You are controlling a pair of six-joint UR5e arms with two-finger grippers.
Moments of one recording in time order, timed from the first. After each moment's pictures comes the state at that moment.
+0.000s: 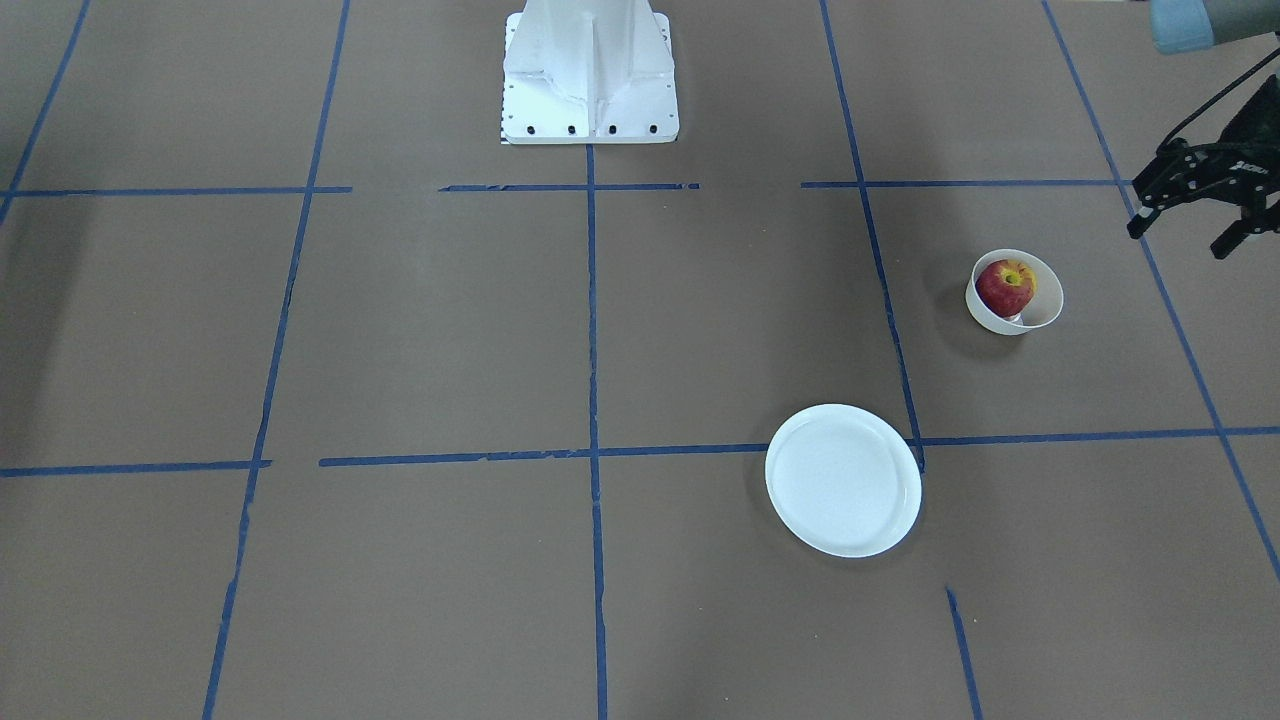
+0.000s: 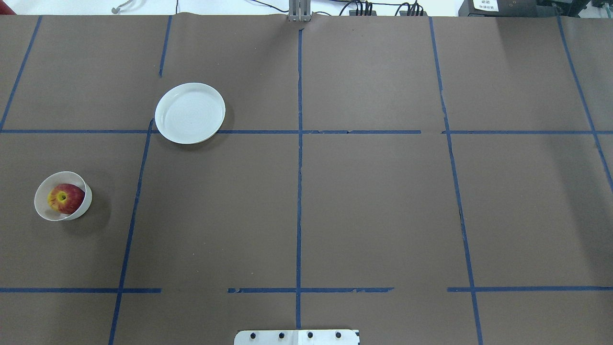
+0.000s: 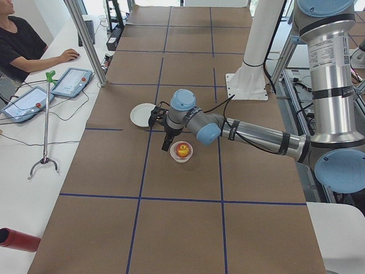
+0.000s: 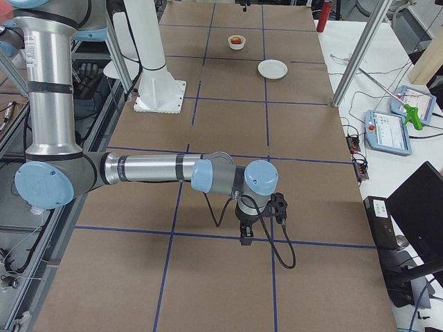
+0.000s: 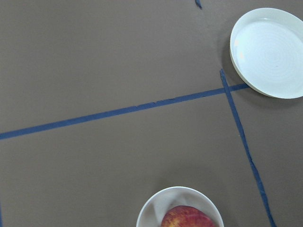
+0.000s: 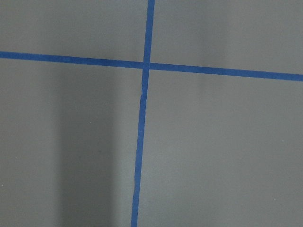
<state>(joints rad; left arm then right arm) -1.29 -1.39 -1.96 -2.00 -2.26 -0.33 1.59 -1.58 1.66 -1.76 2.32 -0.16</state>
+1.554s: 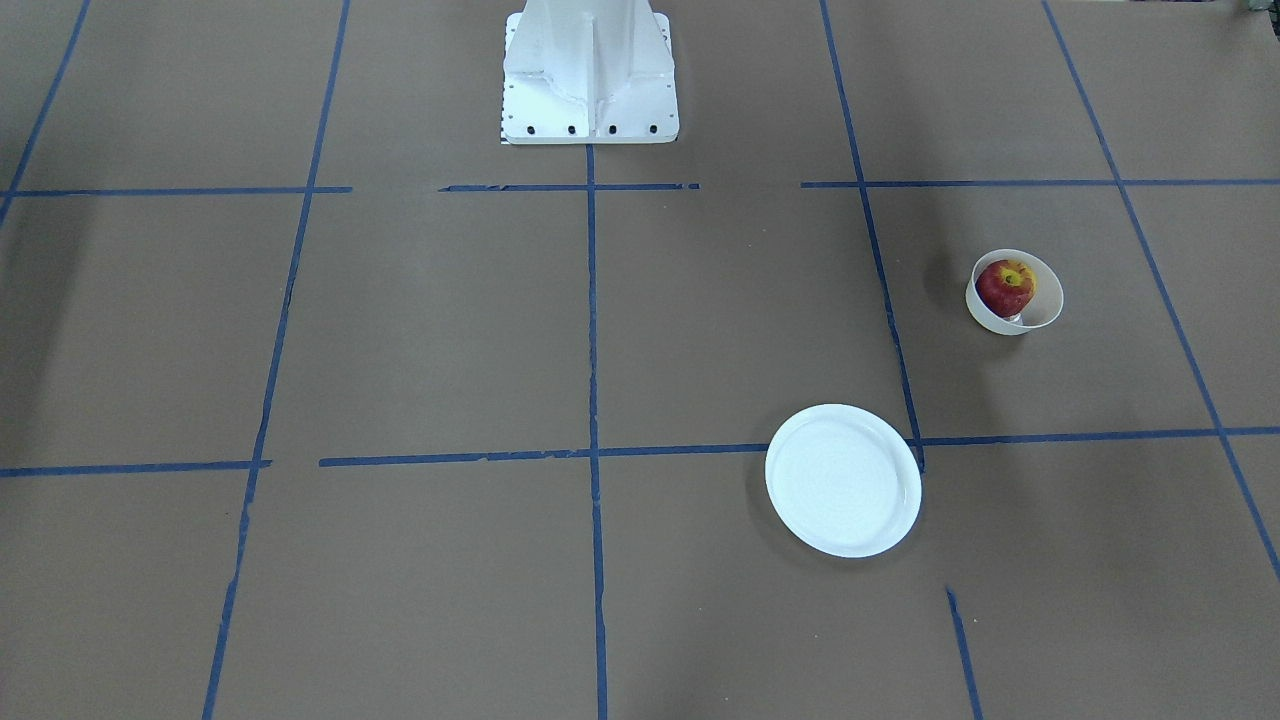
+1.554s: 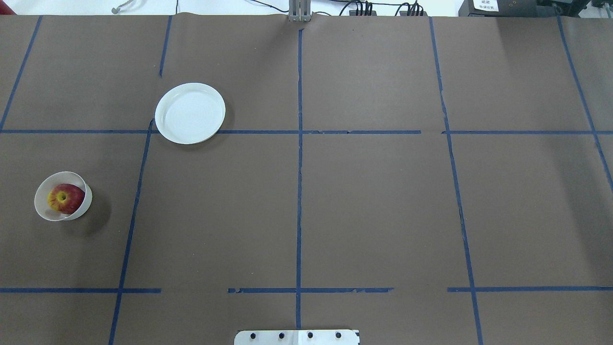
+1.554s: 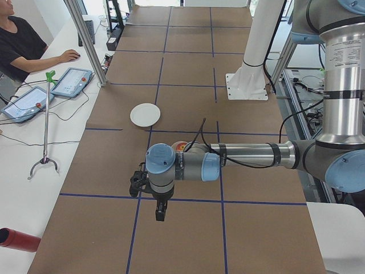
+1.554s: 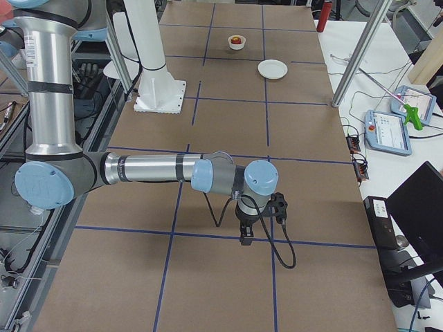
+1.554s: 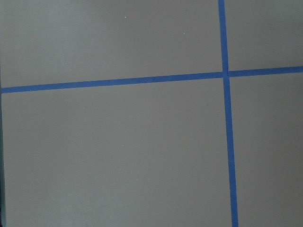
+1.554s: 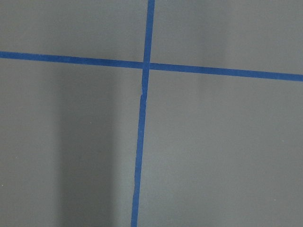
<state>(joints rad) -1.64 -1.49 -1.64 -1.61 -2.27 0.09 1.59 -1.58 1.66 -1.76 2.32 -0.16</state>
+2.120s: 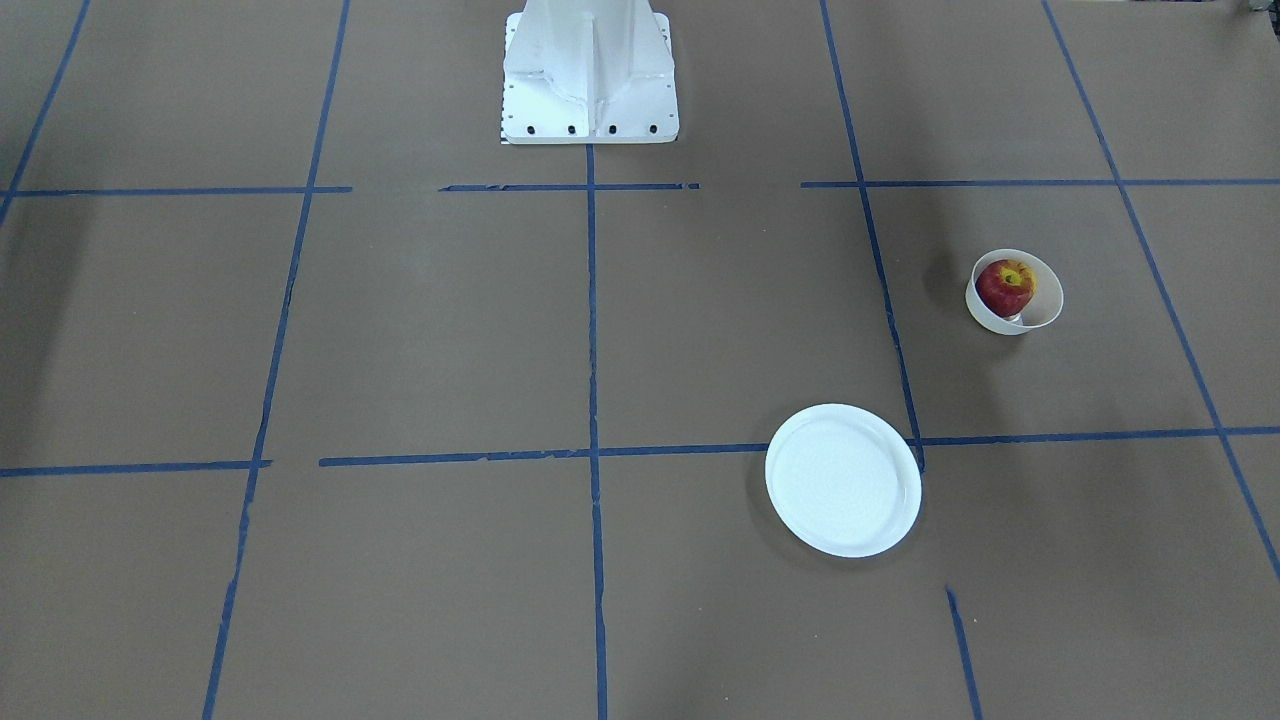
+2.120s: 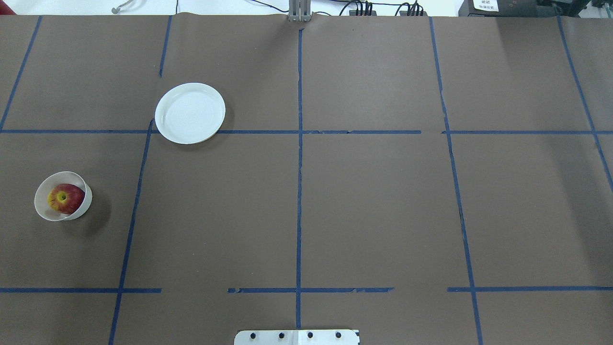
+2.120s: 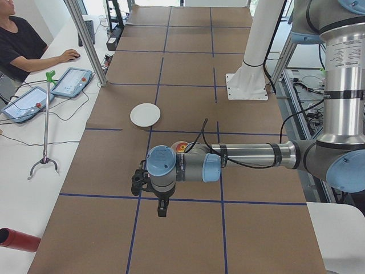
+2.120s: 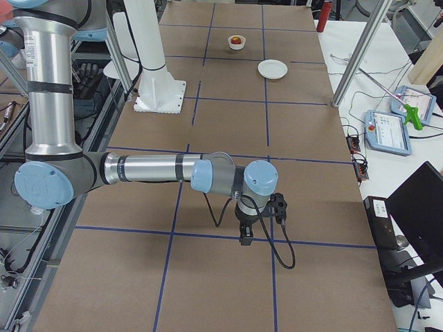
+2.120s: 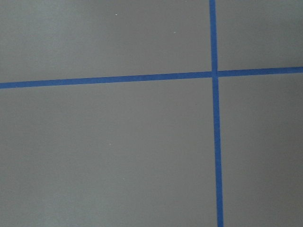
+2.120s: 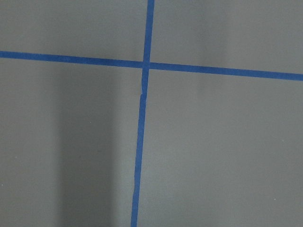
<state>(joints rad) -1.64 -1.48 -1.63 -1.60 -2.37 0.08 1.59 -1.59 1.66 -1.76 2.32 -0.16</state>
